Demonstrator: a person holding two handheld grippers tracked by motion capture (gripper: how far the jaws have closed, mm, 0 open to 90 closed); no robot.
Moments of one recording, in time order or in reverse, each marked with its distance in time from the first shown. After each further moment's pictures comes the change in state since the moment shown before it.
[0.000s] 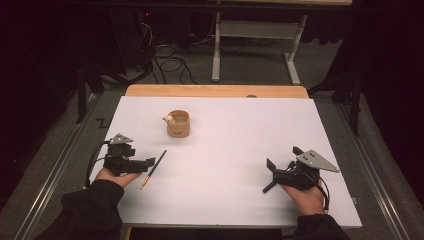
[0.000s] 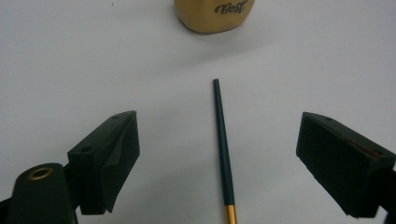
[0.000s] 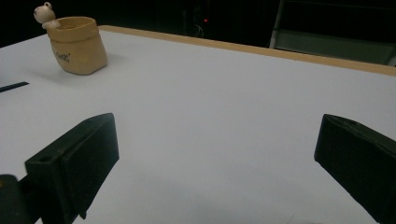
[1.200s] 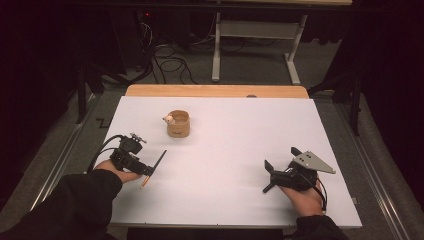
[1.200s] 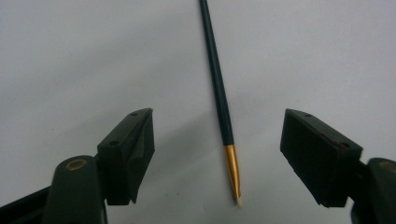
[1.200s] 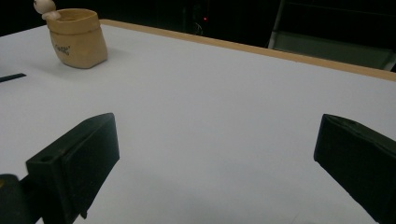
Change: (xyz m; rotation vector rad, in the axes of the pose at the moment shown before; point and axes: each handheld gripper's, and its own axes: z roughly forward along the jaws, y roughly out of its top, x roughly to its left) left arm -0.009 0.024 0.014 0.407 -0.011 0.129; right arm 0.007 0.000 0.001 0.008 -0.009 -0.035
